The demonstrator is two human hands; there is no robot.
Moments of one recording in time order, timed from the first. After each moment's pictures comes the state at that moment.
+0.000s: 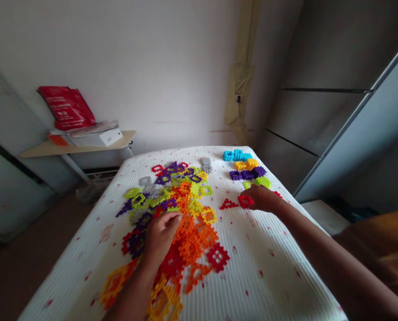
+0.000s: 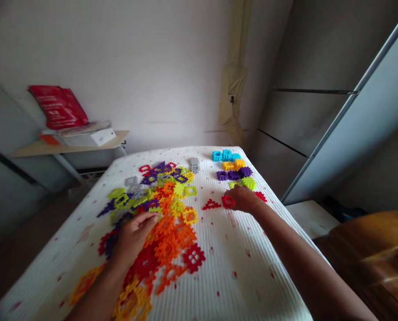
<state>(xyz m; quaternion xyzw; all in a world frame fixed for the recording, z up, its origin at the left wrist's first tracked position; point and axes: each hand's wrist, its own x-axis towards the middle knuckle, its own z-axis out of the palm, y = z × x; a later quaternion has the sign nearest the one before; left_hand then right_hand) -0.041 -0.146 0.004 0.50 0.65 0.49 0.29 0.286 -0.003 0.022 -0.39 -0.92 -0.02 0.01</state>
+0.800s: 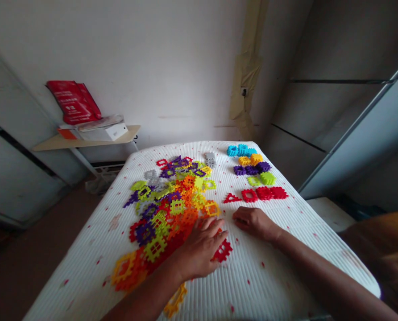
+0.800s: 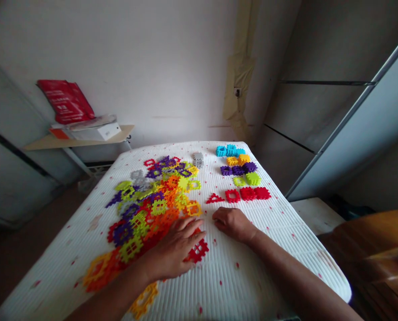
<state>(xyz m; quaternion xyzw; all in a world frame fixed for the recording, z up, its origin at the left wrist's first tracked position) 0.024 -0.175 0.017 0.88 0.44 0.12 0.13 0.249 -0.080 -0.012 -0.31 -0.93 0.13 0.15</state>
